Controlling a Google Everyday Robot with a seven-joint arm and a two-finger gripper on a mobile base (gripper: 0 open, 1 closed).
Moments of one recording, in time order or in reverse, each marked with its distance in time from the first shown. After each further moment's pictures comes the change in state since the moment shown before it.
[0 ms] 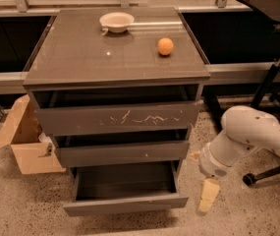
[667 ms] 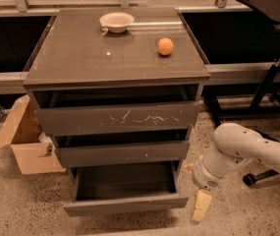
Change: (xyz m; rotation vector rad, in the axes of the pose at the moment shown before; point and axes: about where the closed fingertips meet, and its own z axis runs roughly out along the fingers) arm 0.011 -0.003 0.067 -0.063 -0.056 -0.024
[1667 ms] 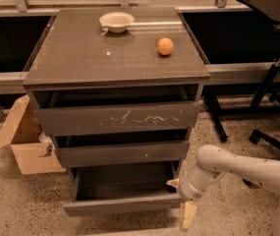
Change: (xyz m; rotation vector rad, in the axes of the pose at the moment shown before) arm 0.035 -0.038 0.128 -0.081 -0.051 -0.124
